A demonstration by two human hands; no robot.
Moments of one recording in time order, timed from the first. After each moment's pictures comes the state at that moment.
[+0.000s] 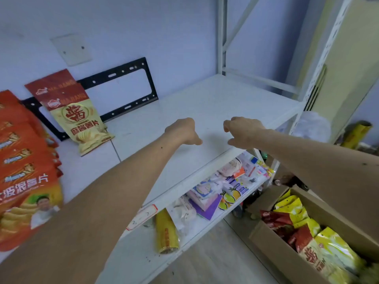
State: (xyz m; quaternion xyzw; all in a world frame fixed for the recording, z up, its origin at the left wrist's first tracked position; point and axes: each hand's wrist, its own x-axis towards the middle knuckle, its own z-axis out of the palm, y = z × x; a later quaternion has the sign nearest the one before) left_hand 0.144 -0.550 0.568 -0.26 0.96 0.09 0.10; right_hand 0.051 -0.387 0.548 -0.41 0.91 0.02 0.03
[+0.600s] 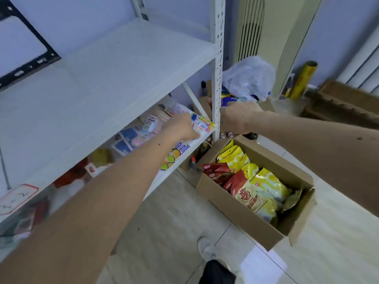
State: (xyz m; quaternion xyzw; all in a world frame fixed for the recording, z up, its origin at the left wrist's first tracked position) left_hand 0.043 -0.283 0.437 -0.18 0.96 0.13 0.17; right_hand -0.050 -0.118 0.424 -0.39 0.91 0.08 0.06
